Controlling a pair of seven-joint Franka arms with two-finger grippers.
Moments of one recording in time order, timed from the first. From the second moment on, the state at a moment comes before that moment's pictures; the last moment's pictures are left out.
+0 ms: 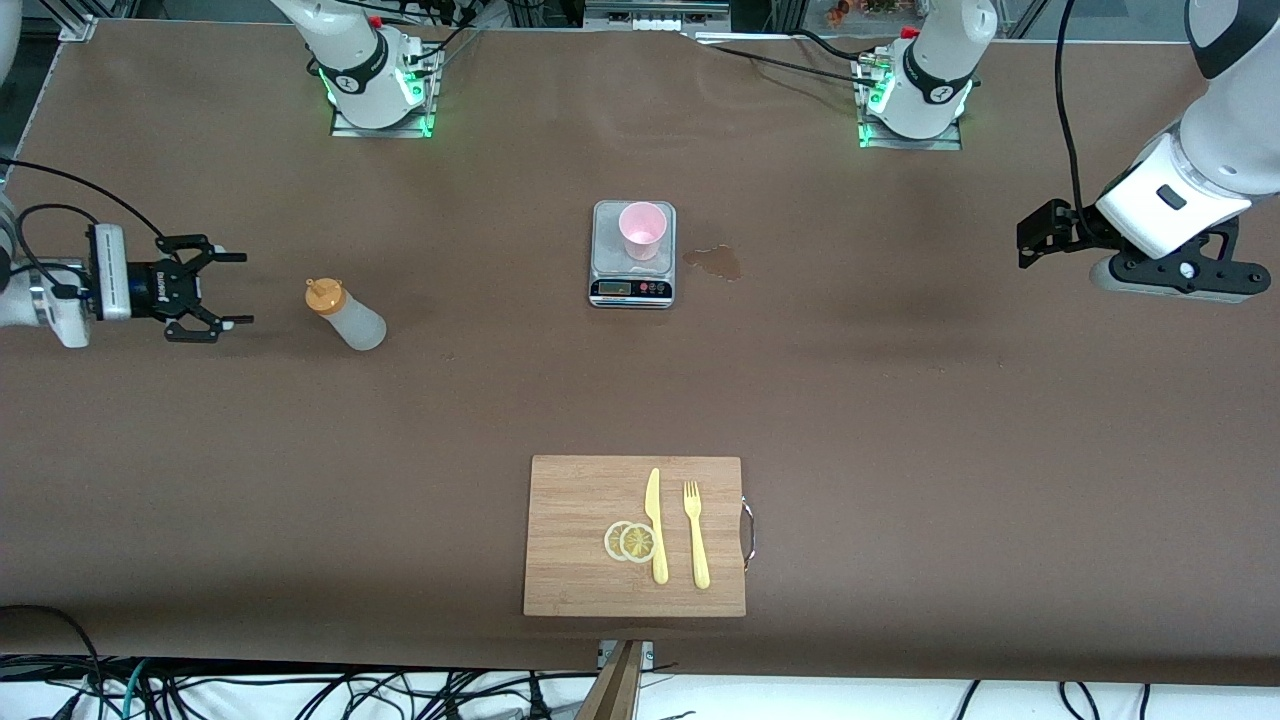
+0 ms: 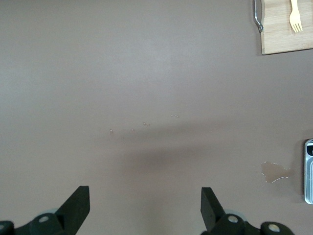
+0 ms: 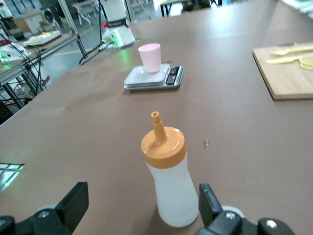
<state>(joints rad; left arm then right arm) 0.01 0.03 -0.13 -1.64 0.03 1.60 -0.01 -0.26 0.51 -0.21 -1.81 0.75 1.41 -2.42</state>
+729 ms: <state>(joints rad) 0.01 0.04 -0.13 -1.62 0.03 1.61 -0.01 -0.29 0.73 -0.18 -1.80 0.88 1.35 -2.65</state>
